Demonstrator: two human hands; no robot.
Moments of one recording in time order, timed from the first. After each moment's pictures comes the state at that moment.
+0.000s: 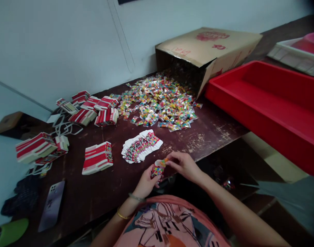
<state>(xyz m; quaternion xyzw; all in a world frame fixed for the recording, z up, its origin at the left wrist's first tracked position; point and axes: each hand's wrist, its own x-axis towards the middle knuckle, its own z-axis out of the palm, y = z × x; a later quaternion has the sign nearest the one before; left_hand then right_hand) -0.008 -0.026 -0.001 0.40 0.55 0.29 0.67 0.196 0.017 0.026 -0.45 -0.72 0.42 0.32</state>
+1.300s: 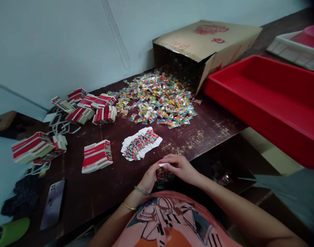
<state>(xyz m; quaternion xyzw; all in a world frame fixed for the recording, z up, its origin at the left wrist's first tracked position) 0.009 -0.022 0.006 0.27 0.47 0.32 0.78 0.183 0.001 0.027 -0.39 -0.65 0.55 0.35</state>
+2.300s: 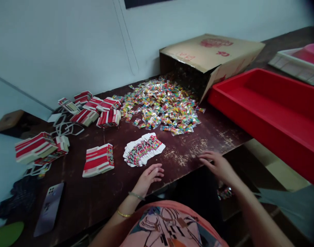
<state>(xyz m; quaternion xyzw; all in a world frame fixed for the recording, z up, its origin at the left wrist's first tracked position) -0.019 -0.008 0.000 0.31 0.50 0.32 0.74 0.305 0.022 0.002 -0.60 -0.70 0.29 0.26</state>
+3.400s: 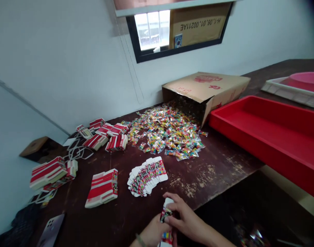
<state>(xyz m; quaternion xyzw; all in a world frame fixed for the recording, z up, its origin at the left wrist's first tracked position) -0.004 -0.035 -0.009 0.29 0.50 0.22 0.78 0.161 -0.001 0.017 -0.38 -0.67 0.58 0.26</state>
